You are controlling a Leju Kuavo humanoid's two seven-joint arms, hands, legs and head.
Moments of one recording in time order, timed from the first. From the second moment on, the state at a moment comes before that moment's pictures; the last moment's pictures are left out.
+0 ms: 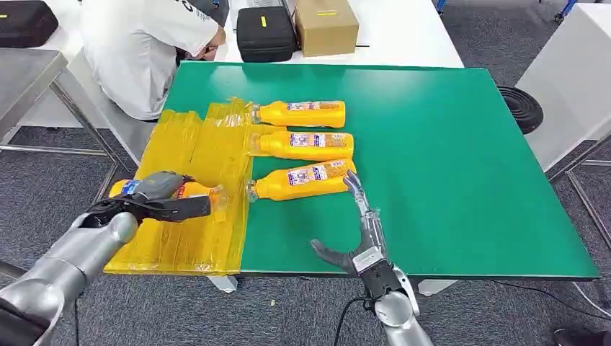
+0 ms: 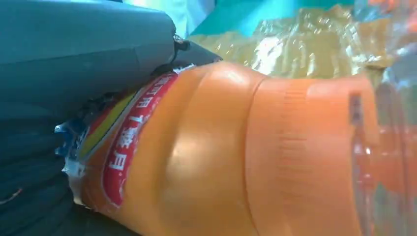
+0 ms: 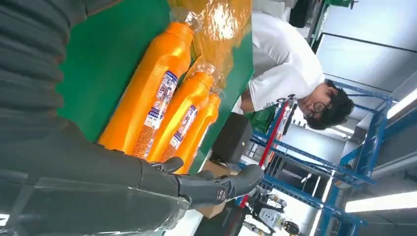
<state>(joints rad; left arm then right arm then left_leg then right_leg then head) -0.73 0.26 -0.75 -0.67 -0.70 -0.07 -0.17 -0.06 0.15 0.26 -1.38 0.34 -0.08 -0.70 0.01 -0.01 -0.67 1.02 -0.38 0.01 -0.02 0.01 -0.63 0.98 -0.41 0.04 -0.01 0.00</state>
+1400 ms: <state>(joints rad) -0.82 0.16 -0.76 -0.49 -0.89 -0.25 -0.15 -0.09 0.15 0.26 -1.34 0.30 -0.09 -0.70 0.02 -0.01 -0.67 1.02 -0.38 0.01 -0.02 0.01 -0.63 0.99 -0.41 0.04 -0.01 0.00</state>
